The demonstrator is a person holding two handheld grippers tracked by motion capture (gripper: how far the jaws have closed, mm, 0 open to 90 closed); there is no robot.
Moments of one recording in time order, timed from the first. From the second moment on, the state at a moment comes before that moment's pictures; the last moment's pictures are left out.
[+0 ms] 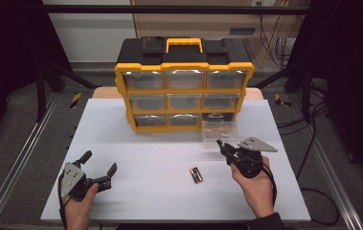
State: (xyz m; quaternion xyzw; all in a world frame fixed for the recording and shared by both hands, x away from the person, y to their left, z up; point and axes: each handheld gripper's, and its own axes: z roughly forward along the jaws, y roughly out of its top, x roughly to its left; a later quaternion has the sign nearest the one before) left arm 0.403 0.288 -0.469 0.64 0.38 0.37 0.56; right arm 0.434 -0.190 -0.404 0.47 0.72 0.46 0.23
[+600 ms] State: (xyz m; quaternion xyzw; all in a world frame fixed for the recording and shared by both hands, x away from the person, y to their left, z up) left arm 0.403 0.289 -0.468 0.64 0.38 0.37 0.56; right arm 0.464 -0.195 -0.364 0.44 0.75 0.44 0.23
